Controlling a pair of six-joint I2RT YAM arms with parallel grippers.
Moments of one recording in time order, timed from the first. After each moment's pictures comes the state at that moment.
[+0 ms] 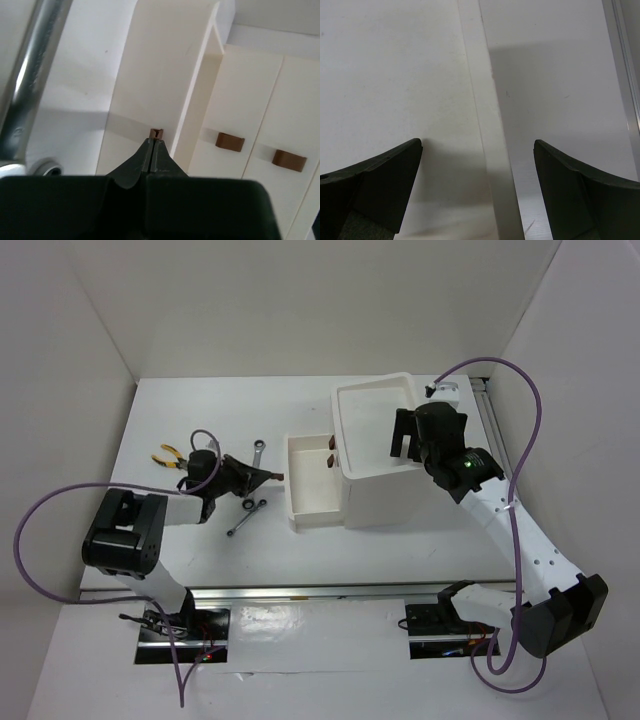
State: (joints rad) left arm -0.12 1.65 0.58 0.62 0.47 -1.26; right arm 0.42 1.16 1.19 -0.62 0.44 0.30
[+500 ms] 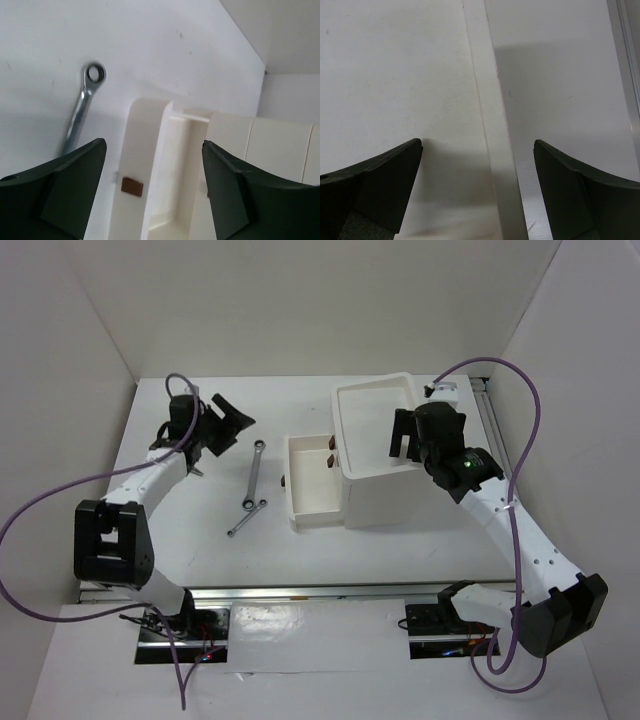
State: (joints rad) left arm -0.06 1.53 1.00 -0.01 0.29 -0.91; right arm 0.42 1.16 1.19 -0.61 0.43 0.30
